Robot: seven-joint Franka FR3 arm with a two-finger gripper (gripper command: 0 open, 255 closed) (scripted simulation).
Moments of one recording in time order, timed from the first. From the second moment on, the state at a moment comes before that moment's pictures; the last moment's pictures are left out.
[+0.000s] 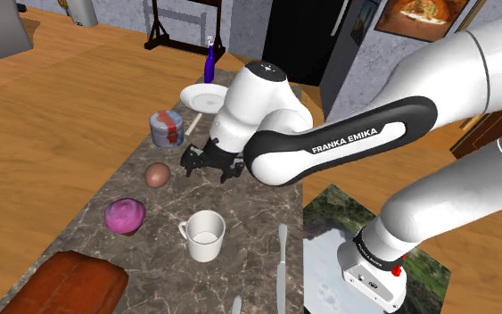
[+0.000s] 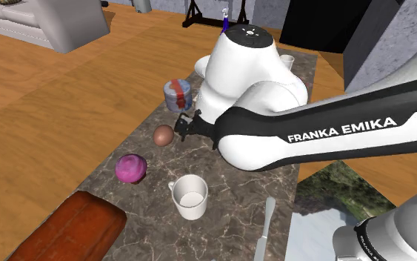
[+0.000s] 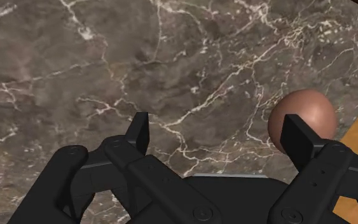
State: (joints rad) arm -0.23 -0.25 0.89 -2.44 0.25 2.58 1.12
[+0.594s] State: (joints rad) arm -0.23 0.29 0.93 -2.10 -0.72 2.56 2.02
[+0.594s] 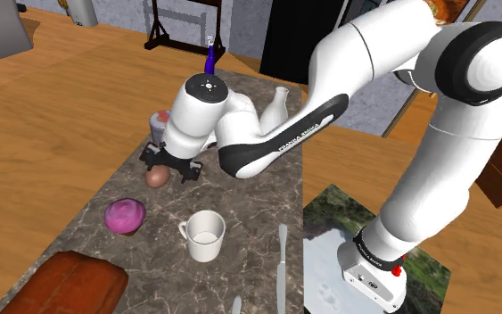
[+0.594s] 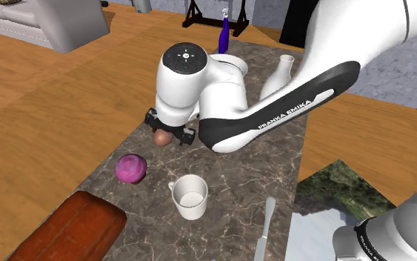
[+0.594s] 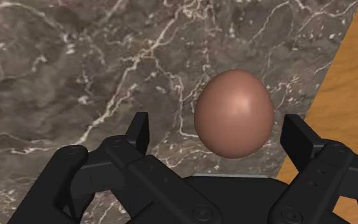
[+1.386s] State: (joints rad) arm -0.05 0.50 0.76 -1.94 -0.95 2.53 2.20
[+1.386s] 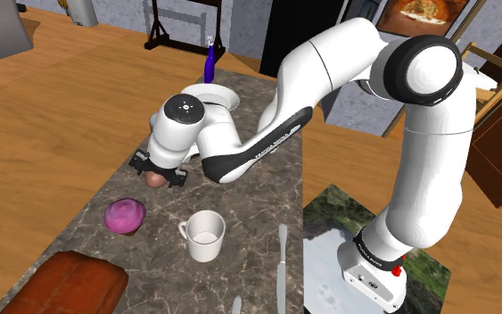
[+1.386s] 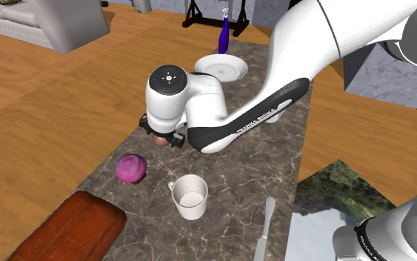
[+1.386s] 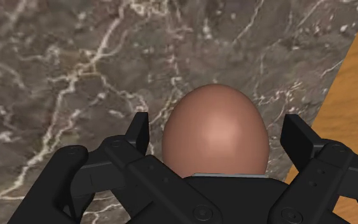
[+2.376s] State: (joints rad) arm -0.05 0.50 0.76 -1.94 -0.95 2.53 2.20
